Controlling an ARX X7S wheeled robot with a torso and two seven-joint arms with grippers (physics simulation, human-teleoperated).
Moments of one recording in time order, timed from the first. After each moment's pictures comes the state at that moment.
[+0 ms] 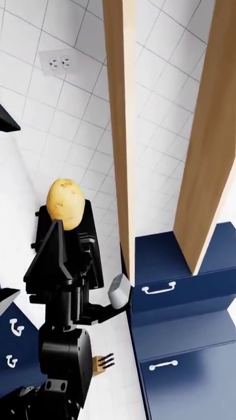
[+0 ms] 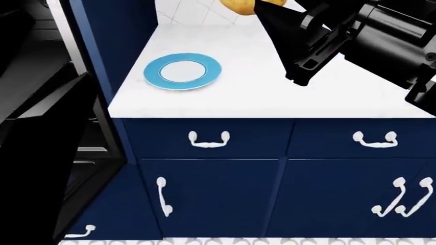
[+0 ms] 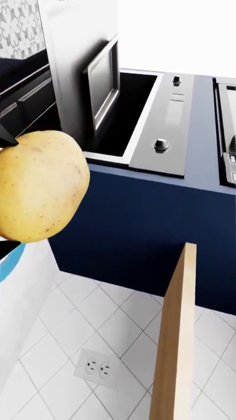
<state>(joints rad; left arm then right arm) -0.77 -0.87 -0.56 0.86 -2.03 -0.95 -0.35 1.37 0.79 -0.42 -0.33 1.45 0.87 0.08</state>
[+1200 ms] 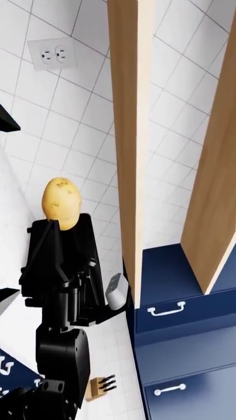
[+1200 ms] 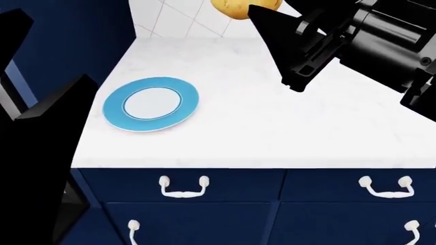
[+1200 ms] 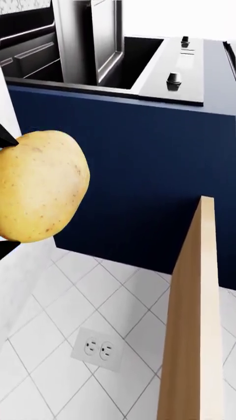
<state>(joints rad) -0.76 -0.87 -0.57 0.86 -2.02 -0.95 -0.34 1.36 0.79 -0.42 -0.34 1.45 0.85 0.06</state>
